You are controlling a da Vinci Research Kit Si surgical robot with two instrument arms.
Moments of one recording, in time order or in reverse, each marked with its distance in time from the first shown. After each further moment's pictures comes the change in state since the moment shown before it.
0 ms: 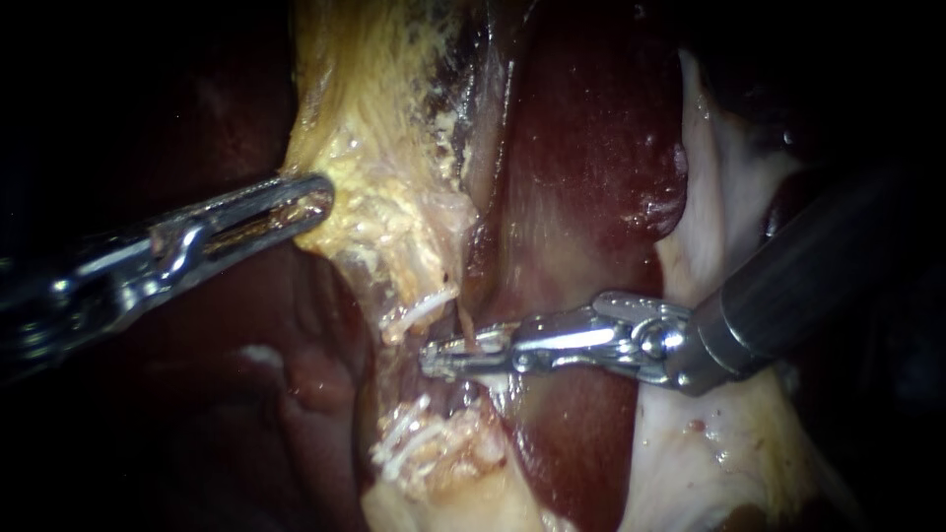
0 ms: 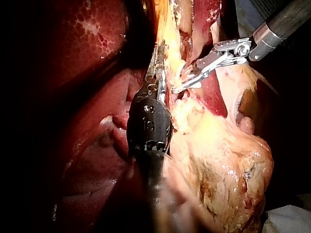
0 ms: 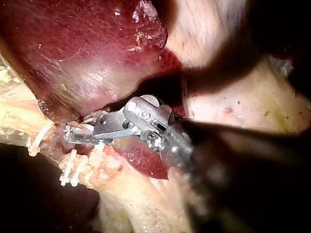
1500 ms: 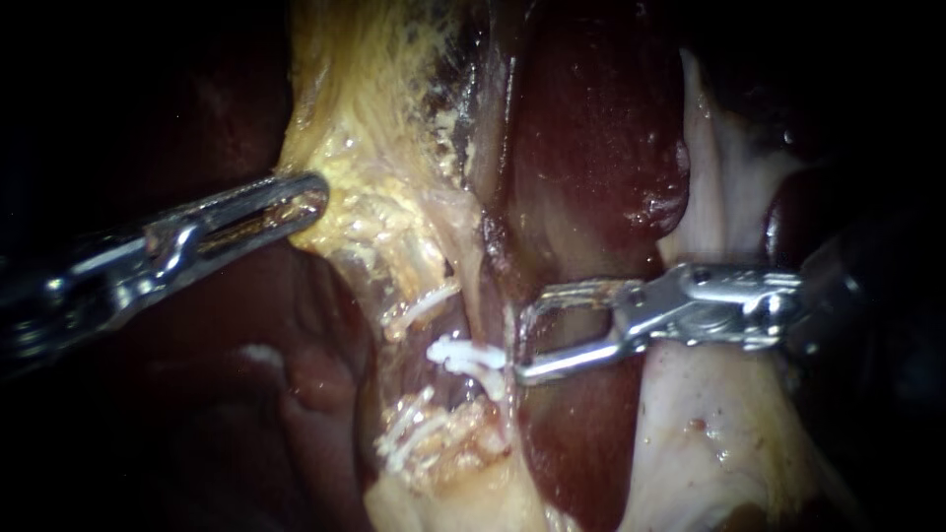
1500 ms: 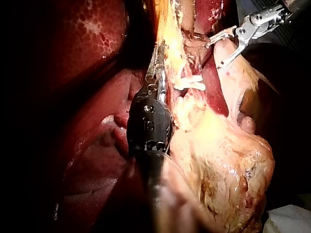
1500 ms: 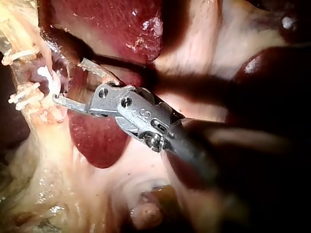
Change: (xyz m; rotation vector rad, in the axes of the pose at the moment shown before) right arm 0.006 -0.005 -0.014 -0.017 0.050 -0.639; left arm 0.000 0.000 0.000 0.003 0.001 0.001
